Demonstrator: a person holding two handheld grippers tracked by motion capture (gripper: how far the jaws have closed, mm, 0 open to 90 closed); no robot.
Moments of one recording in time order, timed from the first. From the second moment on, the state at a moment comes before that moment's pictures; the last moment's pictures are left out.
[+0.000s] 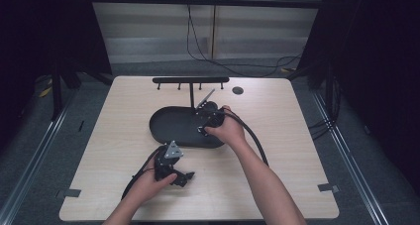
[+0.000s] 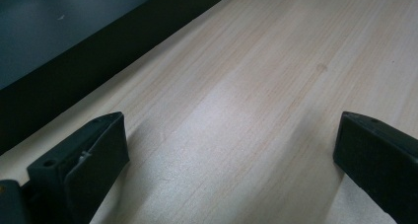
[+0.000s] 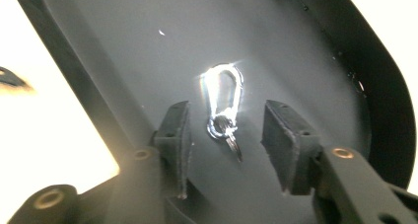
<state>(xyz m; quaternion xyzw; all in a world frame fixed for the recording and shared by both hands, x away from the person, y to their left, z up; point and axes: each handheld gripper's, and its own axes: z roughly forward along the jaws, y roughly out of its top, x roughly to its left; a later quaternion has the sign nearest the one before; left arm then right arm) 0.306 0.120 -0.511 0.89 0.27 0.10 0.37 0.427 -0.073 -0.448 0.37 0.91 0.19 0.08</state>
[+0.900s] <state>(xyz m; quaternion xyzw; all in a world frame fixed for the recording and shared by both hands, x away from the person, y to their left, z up) 0.306 0.120 -0.510 0.89 0.27 0.10 0.36 0.403 -0.088 -0.429 0.37 0.90 0.20 0.08</state>
